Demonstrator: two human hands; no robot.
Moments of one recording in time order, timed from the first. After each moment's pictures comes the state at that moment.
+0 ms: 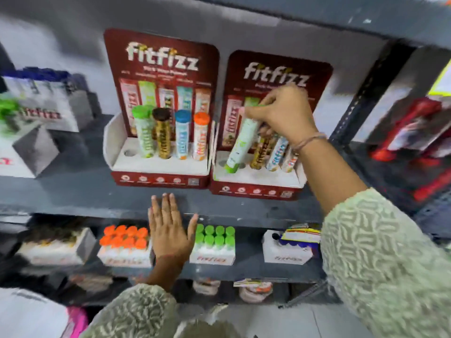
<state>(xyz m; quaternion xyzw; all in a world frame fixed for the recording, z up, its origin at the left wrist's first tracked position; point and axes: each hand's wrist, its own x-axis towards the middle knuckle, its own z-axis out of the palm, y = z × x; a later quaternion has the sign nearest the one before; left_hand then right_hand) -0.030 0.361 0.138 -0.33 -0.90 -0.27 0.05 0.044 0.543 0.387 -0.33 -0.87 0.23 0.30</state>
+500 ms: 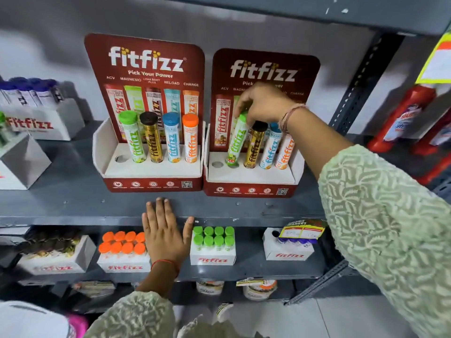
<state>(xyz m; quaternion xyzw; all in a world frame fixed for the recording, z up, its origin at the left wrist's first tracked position) -0.032 0.364 0.137 -0.33 -0.91 -0.25 0.05 0.025 0.578 0.397 -0.29 -0.94 0.18 0.08</state>
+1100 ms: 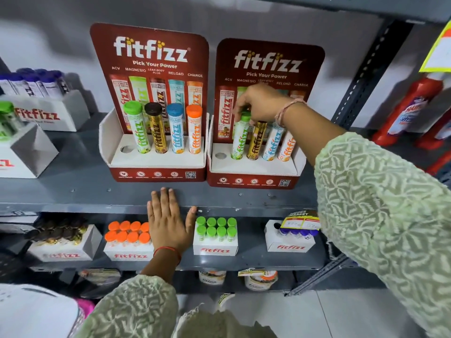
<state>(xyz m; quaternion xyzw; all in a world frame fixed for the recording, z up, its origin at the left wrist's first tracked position) -0.031 0.361 0.139 -0.34 -0.91 -0.24 0.06 0.020 0.584 0.380 -0.21 -0.97 0.08 0.03</state>
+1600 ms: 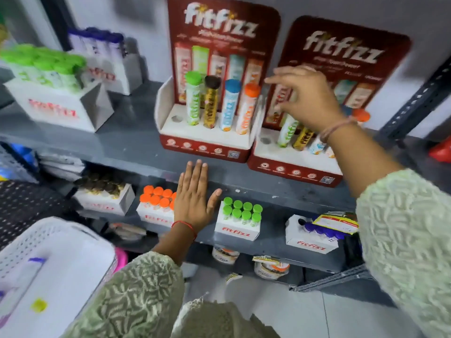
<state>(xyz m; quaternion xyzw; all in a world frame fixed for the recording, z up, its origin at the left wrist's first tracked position) -0.046 0.326 0.148 -0.40 -0.87 -0.28 0.07 0.013 0.542 0.357 -0.12 -0.97 0.03 0.23</state>
